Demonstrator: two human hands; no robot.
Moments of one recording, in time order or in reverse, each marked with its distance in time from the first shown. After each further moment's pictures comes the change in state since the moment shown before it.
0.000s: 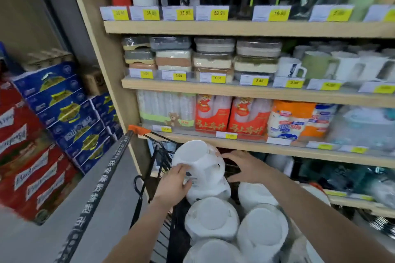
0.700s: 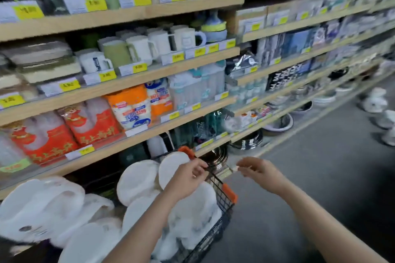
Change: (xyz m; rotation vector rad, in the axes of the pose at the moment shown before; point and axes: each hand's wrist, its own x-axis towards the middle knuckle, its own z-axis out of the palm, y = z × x) left_hand -0.006 0.381 0.112 -0.537 -0.503 0.526; right_hand -0.385 0.192 0.059 0.617 0.626 0.613
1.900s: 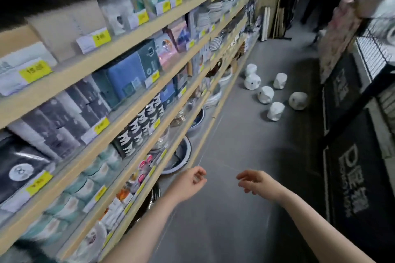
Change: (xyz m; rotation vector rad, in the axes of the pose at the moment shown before) left_hand 0.635 0.266 0.400 0.112 -0.577 0.256; right_hand 0.176 0.457 -0.474 0.296 0.246 0.601
